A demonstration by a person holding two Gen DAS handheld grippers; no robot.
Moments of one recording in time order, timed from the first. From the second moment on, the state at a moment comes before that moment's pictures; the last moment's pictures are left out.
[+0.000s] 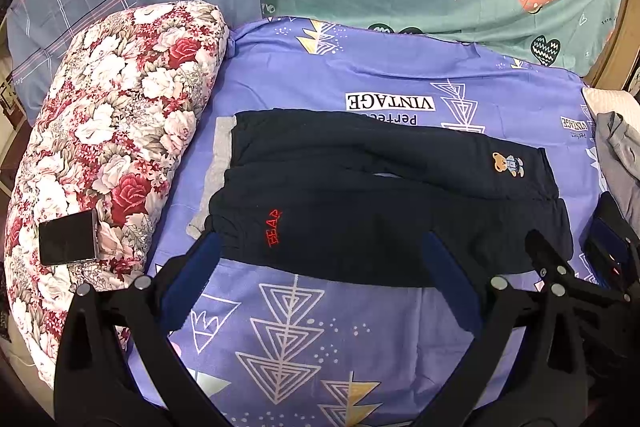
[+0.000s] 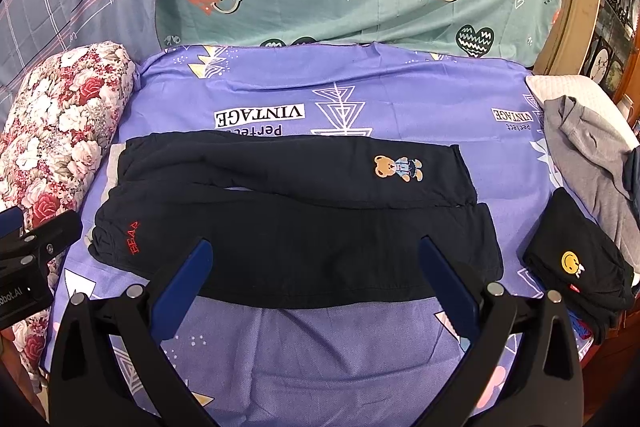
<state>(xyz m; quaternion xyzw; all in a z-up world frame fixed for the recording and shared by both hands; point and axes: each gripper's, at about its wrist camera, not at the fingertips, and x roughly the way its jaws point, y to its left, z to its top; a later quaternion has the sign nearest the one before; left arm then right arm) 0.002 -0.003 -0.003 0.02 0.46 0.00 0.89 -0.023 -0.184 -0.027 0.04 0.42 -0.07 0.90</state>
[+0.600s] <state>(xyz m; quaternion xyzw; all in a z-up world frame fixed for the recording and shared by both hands) 0.000 -0.004 -0.003 0.02 0.46 0.00 0.89 -0.024 -0.183 -0.027 0.04 0.42 -0.07 0.90</state>
